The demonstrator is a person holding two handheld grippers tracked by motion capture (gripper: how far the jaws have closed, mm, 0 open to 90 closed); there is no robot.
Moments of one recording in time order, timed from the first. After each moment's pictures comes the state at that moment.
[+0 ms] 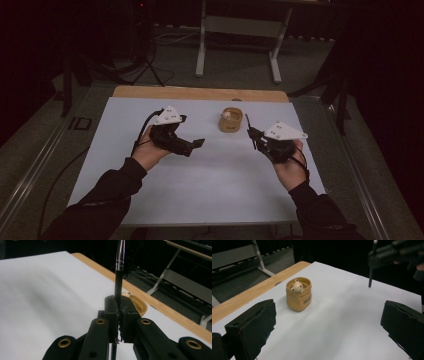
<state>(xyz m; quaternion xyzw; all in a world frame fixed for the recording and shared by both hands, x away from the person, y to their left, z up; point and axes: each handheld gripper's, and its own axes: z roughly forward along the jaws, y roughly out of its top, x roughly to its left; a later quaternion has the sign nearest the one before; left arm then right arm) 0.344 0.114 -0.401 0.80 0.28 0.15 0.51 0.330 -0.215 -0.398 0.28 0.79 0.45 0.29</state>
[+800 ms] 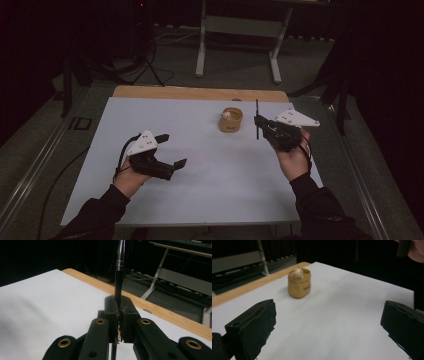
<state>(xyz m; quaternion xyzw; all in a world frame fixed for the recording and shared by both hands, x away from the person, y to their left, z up) 0.291 0.156 -0.442 0.77 0.28 0.16 0.55 0.349 -0.227 -0.379 0.34 0.75 0.49 0.28</state>
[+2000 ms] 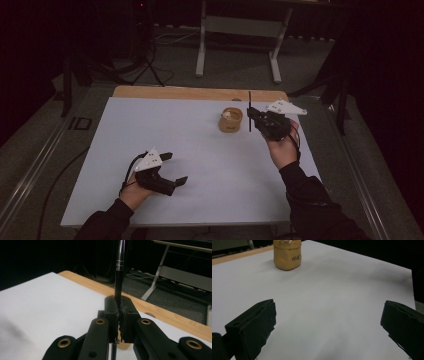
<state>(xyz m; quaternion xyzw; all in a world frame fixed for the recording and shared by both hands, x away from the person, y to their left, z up) 0.286 0.151 -0.505 0.79 0.29 0.13 0.53 0.384 -0.210 -0.385 0.35 0.75 0.50 0.27</state>
